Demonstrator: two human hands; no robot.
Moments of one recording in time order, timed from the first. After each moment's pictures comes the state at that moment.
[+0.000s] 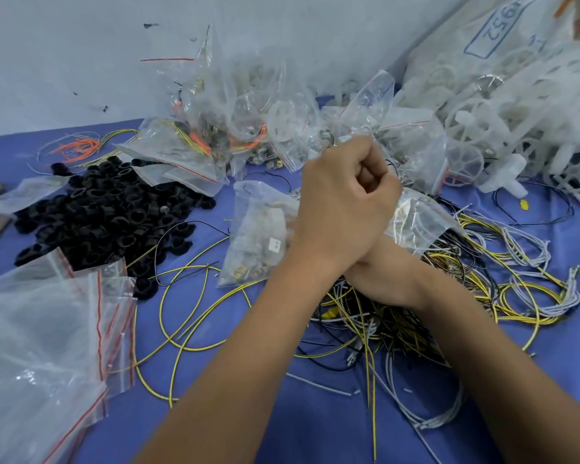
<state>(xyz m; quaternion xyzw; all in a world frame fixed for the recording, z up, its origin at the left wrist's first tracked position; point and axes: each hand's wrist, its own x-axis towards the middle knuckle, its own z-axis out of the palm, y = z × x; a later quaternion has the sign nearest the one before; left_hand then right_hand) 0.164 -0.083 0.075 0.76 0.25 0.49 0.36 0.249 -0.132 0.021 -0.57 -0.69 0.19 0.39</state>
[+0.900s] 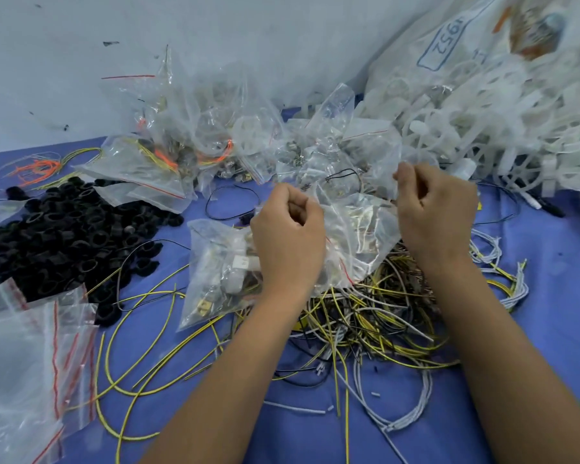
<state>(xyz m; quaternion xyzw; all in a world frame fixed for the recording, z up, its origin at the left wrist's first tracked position) 0.174 -0.072 0.026 0.68 0.38 0.52 0.35 0.338 -0.146 0.032 -0.75 -0.41 -0.21 0.48</state>
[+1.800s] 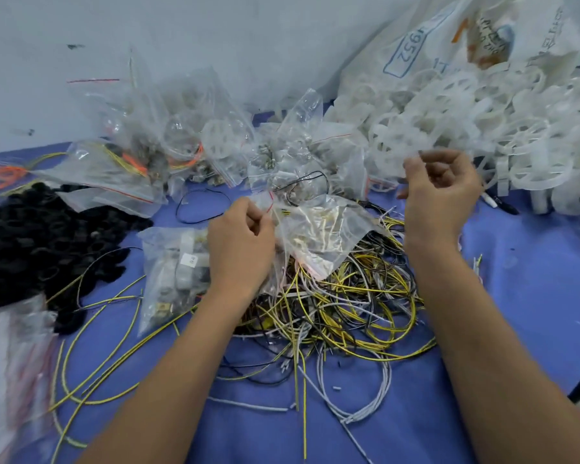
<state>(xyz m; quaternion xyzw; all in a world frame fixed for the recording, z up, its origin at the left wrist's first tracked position) 0.169 -0.052 0.012 0.76 0.42 0.44 0.24 0.363 -0.167 0.048 -0.59 -0.20 -0.05 0.78</state>
